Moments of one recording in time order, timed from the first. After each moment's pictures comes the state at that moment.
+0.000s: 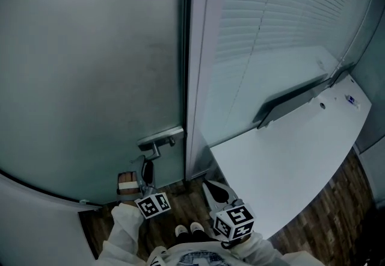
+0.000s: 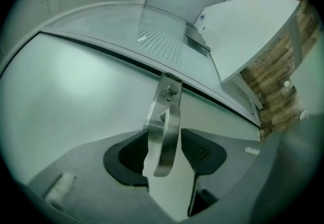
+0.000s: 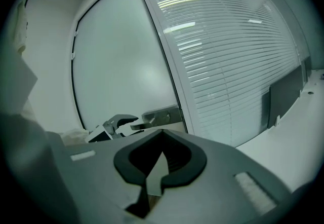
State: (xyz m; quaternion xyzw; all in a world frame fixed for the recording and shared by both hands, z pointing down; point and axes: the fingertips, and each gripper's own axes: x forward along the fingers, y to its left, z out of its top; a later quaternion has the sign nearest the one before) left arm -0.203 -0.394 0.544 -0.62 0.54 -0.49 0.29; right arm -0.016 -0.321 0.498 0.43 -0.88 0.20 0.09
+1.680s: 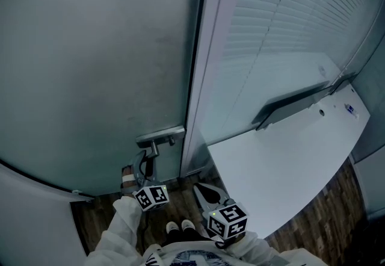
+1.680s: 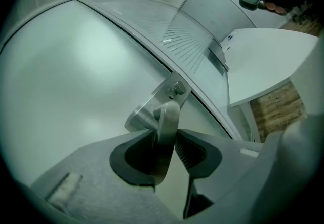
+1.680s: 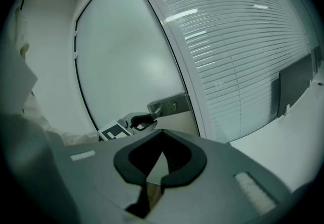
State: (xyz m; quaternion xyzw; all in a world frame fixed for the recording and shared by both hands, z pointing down) left arm -0.199 -0.407 0.572 -0.67 0.61 -0.37 0.20; right arm -0.032 -0.310 0.522 0.37 -0.89 0.24 0.12
